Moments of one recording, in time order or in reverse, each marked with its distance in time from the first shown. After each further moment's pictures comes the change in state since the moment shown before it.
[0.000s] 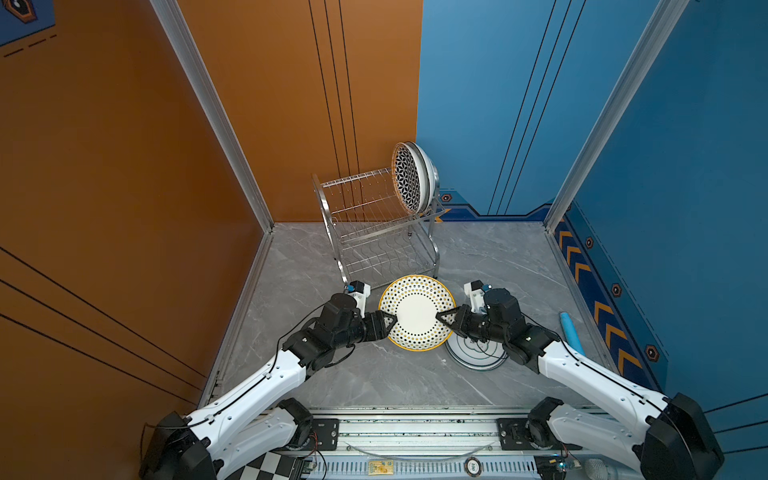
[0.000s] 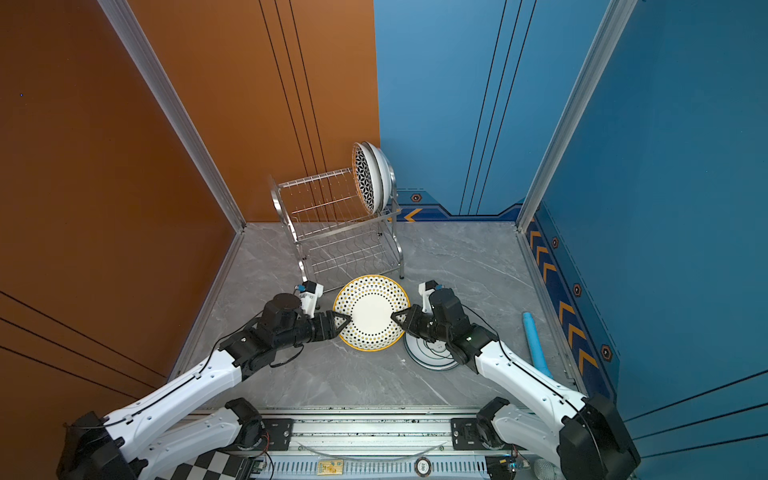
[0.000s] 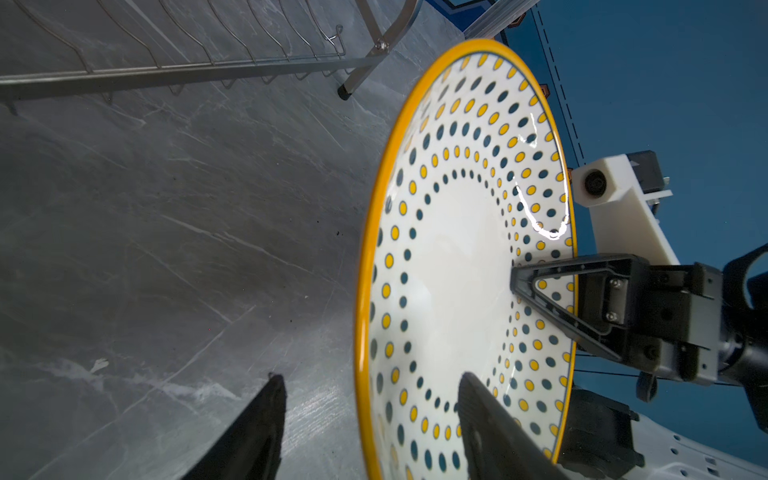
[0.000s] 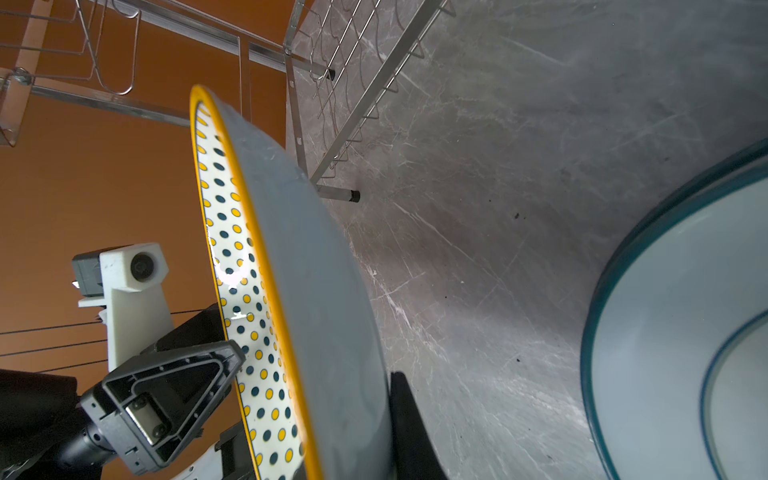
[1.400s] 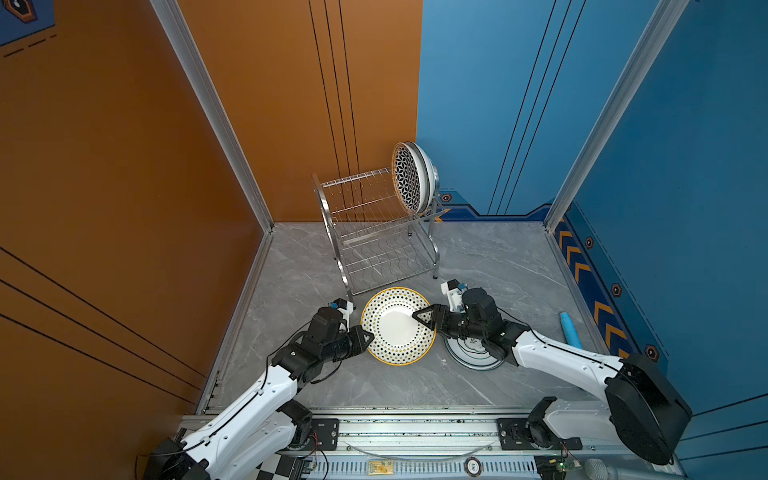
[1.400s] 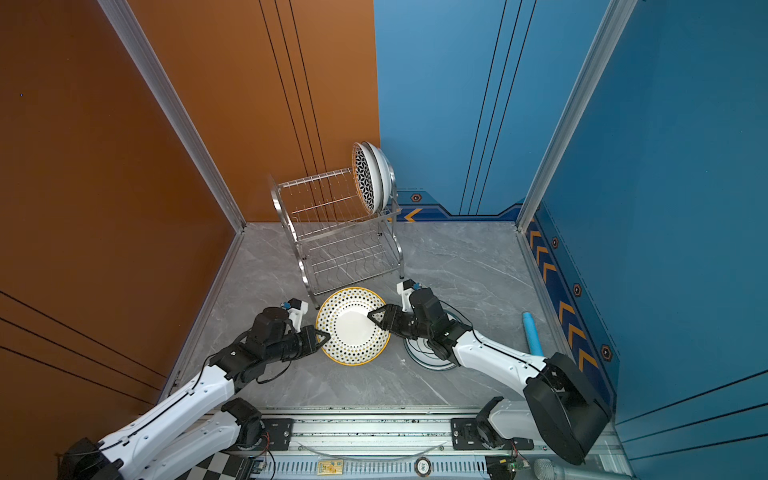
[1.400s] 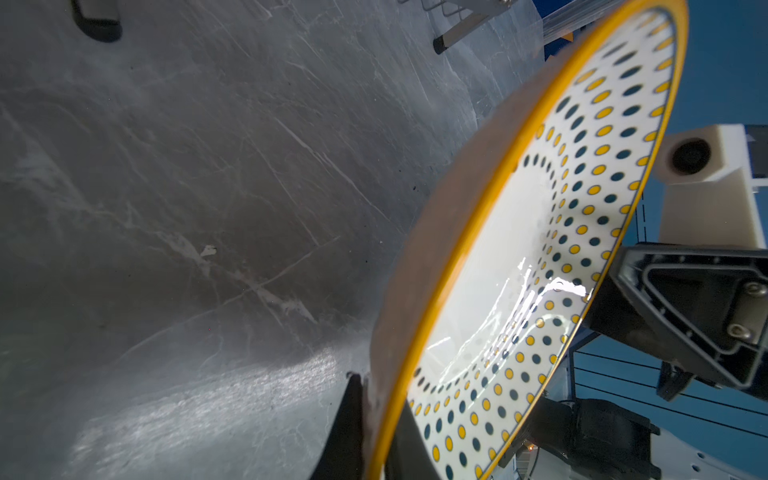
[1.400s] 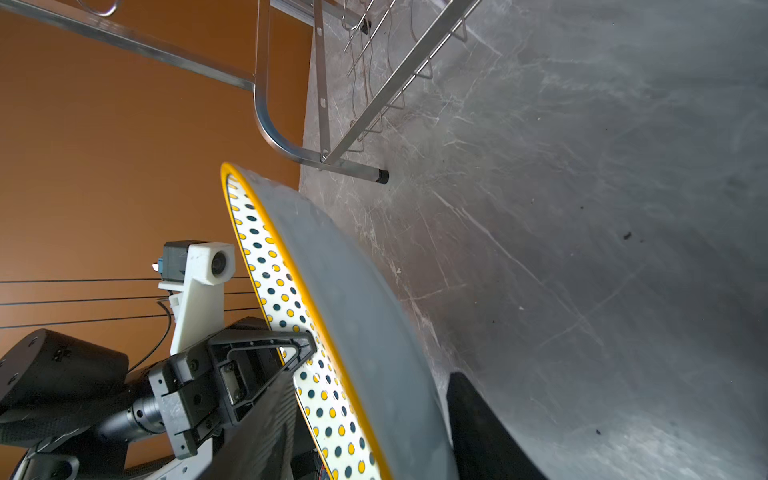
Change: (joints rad) left arm 0.127 -0.139 -0.155 -0.111 0.061 -0.071; right arm 0.089 0.232 0.024 0.248 -0.028 -0.015
